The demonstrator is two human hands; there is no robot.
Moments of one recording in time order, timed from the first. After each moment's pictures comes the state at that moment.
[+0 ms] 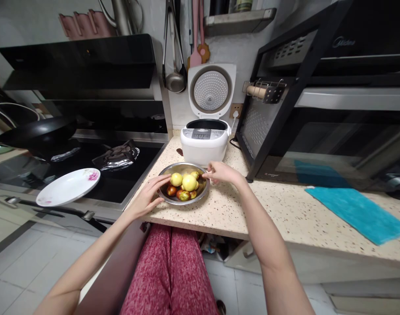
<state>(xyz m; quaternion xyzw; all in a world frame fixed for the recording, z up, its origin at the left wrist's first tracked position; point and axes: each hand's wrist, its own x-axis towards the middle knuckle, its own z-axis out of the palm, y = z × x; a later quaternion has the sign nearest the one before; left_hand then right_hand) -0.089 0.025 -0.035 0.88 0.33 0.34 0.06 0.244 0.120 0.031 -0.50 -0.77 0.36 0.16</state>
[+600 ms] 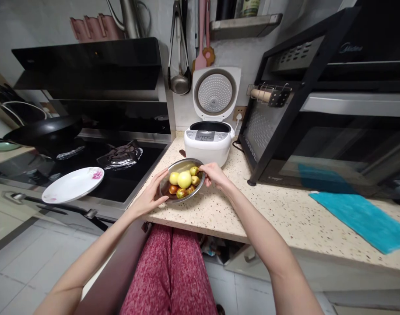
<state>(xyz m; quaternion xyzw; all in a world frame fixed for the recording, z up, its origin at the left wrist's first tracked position) -0.089 0.028 -0.037 0.84 0.38 0.36 0.14 0.195 0.109 0.016 -0.48 -0.59 0.53 0.37</state>
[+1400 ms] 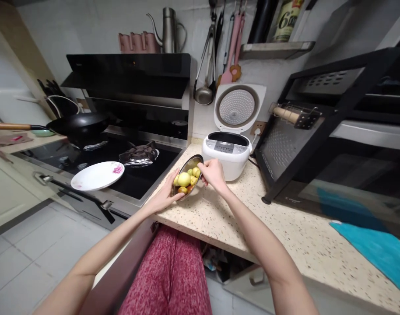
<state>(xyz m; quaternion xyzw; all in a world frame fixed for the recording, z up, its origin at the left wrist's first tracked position) -0.085 0.037 -0.045 0.77 0.45 0.41 0.19 0.132 0.101 0.060 -0.50 -0.69 0.33 0.41</state>
